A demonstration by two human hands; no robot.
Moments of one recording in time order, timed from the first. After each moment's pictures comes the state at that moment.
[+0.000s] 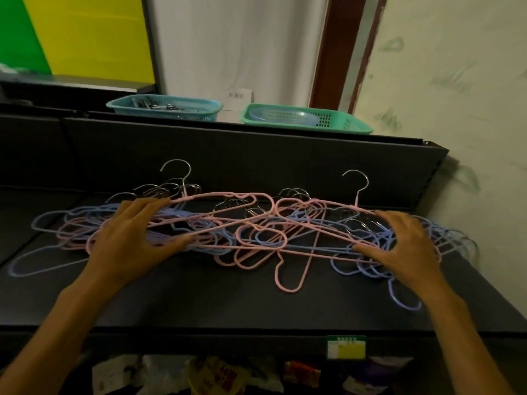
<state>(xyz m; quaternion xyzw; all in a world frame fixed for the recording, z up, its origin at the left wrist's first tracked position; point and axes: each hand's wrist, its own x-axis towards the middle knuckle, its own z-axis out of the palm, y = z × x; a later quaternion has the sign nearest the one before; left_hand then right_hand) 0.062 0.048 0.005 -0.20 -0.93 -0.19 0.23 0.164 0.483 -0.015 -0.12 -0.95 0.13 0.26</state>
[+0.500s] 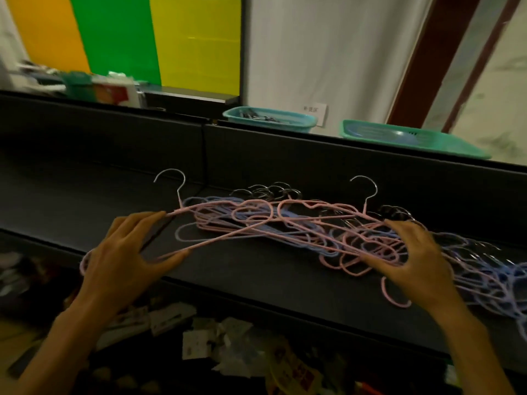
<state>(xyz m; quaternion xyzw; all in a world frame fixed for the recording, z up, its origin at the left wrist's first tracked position) 0.138 -0.137 0.000 -0.08 -0.93 -0.19 0.29 0.136 0.298 0.000 0.01 -0.95 0.20 0.25</state>
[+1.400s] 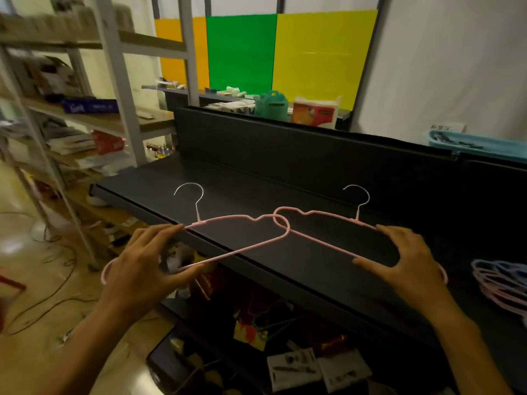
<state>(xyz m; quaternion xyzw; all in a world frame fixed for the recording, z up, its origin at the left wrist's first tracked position) 0.105 -0.629 -0.029 0.01 -0.95 -0.15 0.28 -0.015 -0.231 -0.030 0.10 -0.94 0.24 0.21</state>
